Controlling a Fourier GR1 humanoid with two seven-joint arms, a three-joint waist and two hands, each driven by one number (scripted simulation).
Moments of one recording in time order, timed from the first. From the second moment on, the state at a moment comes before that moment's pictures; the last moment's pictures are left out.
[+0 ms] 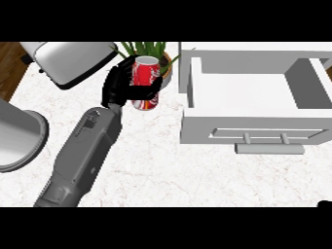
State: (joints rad) left arm -0.77 0.02 0.02 -0.76 0.19 0.17 -0.15; right arm 0.12 -0.10 -0.33 -2.27 -0.09 0.10 0.30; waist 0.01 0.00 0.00
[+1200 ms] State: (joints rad) left arm -0.71 0.06 -0.11 -1.00 0.14 0.48 0.29; right arm 0.04 -0.10 -0.27 -2.25 -0.07 0.09 0.32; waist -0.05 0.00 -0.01
